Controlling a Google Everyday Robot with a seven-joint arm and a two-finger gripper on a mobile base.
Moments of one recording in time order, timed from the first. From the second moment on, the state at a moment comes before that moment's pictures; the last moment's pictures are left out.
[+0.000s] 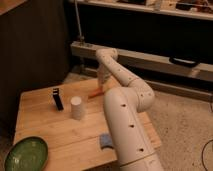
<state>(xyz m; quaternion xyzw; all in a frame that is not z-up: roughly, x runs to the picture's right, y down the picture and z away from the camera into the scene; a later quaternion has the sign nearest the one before) -0.022 -0.019 1.000 -0.33 -0.17 -0.21 0.90</state>
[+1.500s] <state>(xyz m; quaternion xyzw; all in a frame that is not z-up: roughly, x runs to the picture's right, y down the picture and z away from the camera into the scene) 0.015 0.033 0.974 -0.25 -0.11 -0.22 0.94</state>
